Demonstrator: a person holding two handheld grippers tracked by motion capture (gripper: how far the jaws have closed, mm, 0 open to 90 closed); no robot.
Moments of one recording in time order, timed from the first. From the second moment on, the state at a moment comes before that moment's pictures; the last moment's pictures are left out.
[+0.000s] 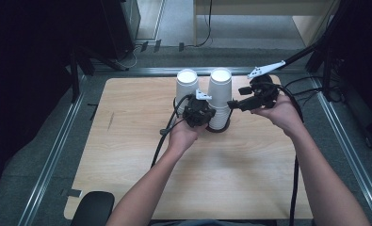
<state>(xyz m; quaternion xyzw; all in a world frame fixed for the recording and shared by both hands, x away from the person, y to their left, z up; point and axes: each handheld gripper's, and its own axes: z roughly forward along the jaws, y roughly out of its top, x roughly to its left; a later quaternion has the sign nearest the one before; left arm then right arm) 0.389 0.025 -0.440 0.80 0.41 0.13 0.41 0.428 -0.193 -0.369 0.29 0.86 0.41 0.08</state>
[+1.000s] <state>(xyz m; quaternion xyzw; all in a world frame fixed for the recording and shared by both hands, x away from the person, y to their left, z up) 0.388 0.025 -0.440 0.80 0.41 0.14 0.41 0.470 -0.135 -0.345 0.29 0.88 0.35 0.10</state>
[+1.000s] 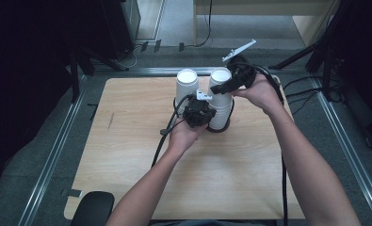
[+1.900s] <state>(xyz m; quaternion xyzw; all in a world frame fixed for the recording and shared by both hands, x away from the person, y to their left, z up) 0.388 0.024 -0.439 0.80 0.40 0.15 0.41 0.467 -0.129 -0.327 0.30 0.87 0.37 0.12</state>
